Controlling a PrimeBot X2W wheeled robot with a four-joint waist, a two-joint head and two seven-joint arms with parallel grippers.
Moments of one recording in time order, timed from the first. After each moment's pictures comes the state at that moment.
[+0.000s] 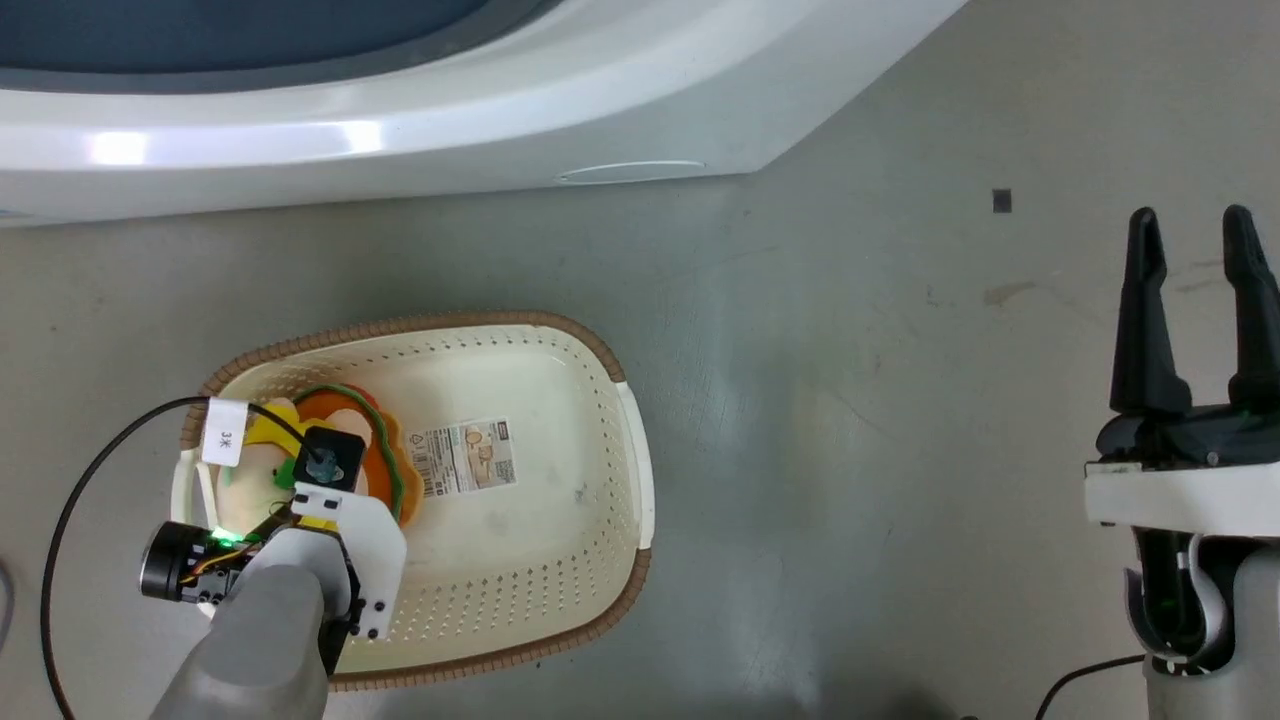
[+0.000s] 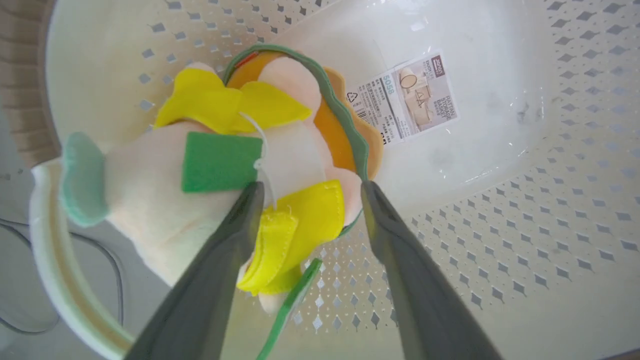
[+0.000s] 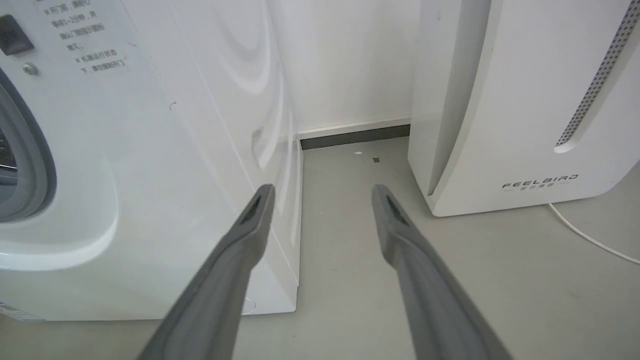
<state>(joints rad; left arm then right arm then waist) -0.61 0.24 -0.28 1.05 -0.09 0.03 0.09 -0.27 -0.05 -0.10 -0.10 0.26 0.13 -0.21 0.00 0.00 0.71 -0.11</state>
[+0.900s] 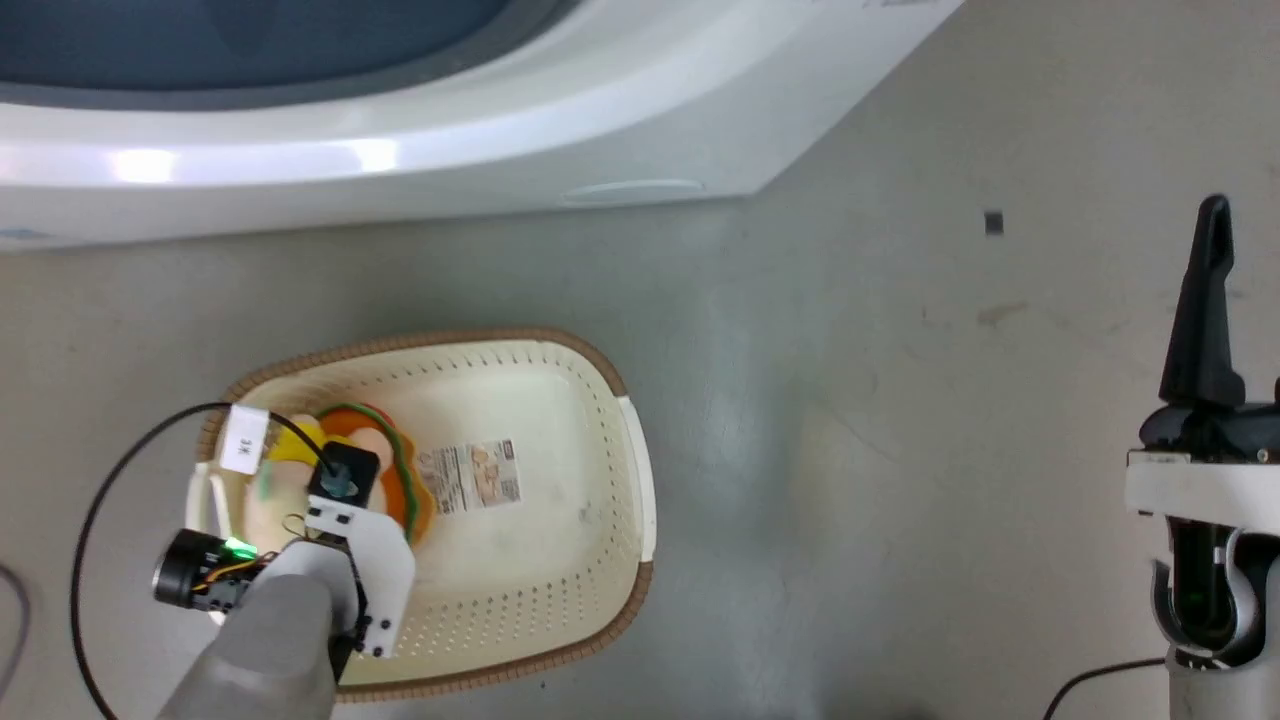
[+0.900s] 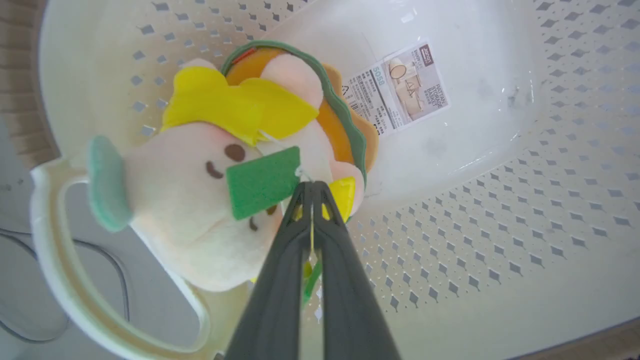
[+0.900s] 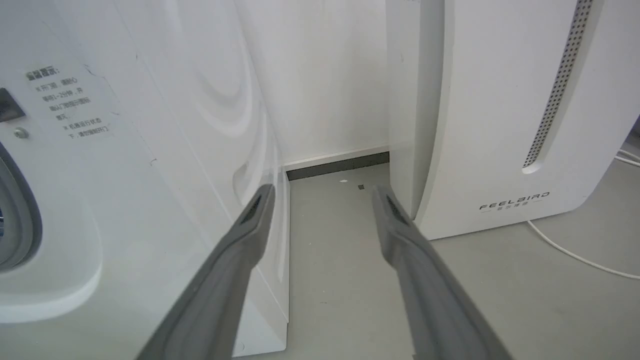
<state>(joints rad) -0.70 0.22 -0.40 1.29 -0.15 -0.01 -0.01 -0.28 -0.05 -0.16 -0.08 0.30 0.13 -0.26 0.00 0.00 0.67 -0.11</state>
